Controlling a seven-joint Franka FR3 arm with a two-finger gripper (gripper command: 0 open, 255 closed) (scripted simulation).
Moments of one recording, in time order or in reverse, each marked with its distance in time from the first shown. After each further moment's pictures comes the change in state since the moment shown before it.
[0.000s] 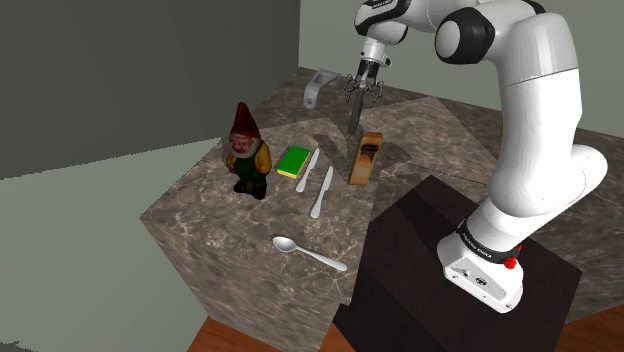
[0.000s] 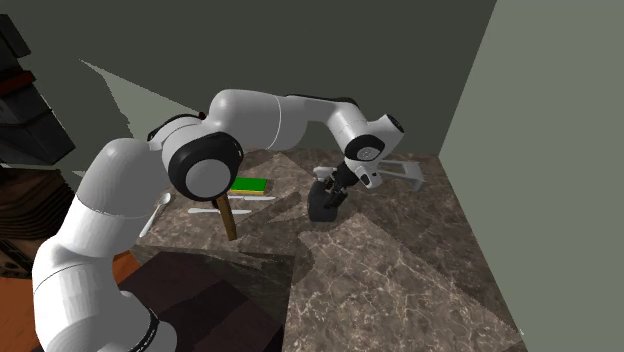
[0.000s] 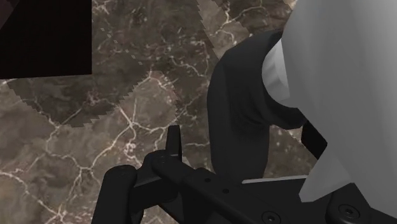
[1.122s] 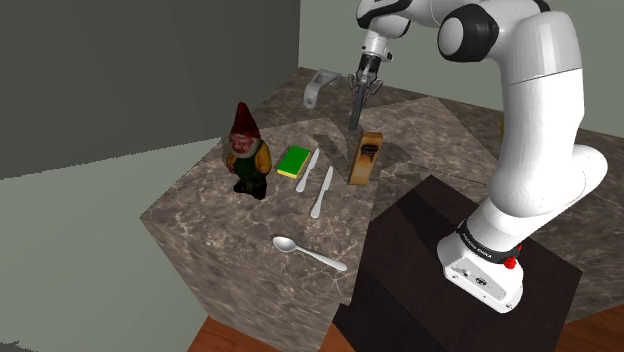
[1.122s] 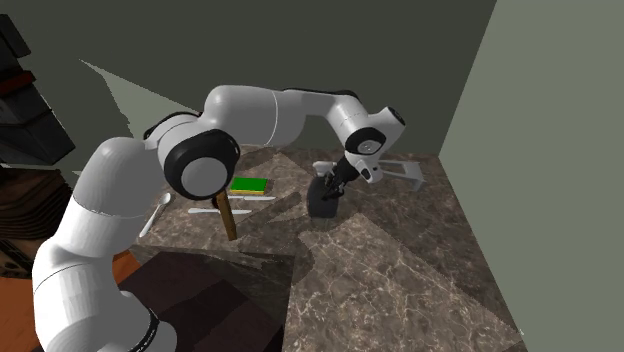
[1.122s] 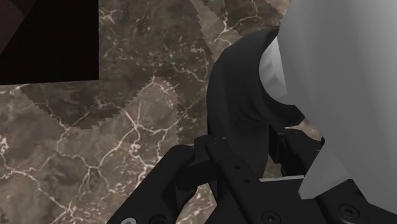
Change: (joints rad) arm -0.001 -0.023 -0.002 0.015 -0.004 -0.036 0.013
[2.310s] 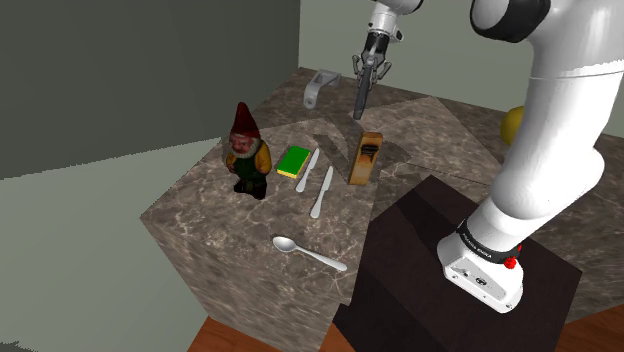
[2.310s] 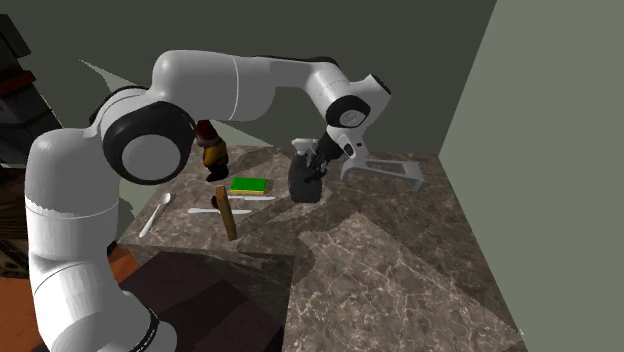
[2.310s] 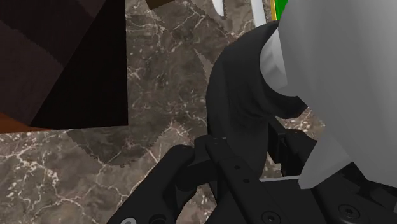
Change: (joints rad) arm 0.057 -0.256 -0.007 -0.189 -0.023 -0.048 0.061
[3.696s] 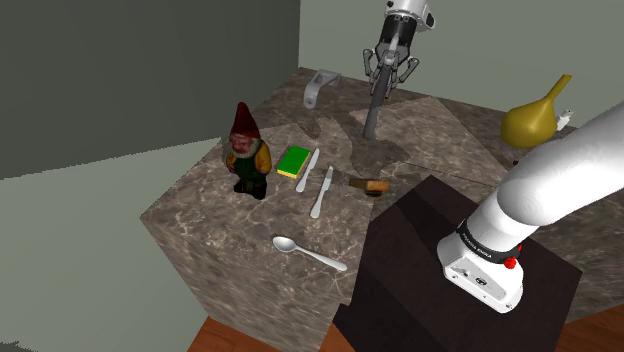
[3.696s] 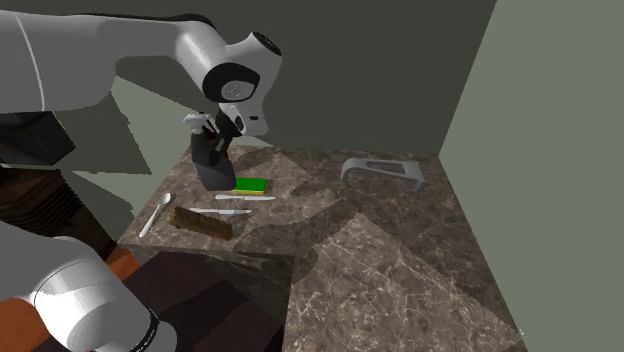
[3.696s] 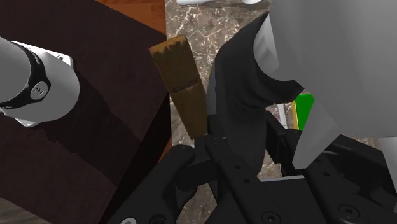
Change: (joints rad) arm 0.167 -0.751 0.121 -0.699 0.005 0.068 0.291
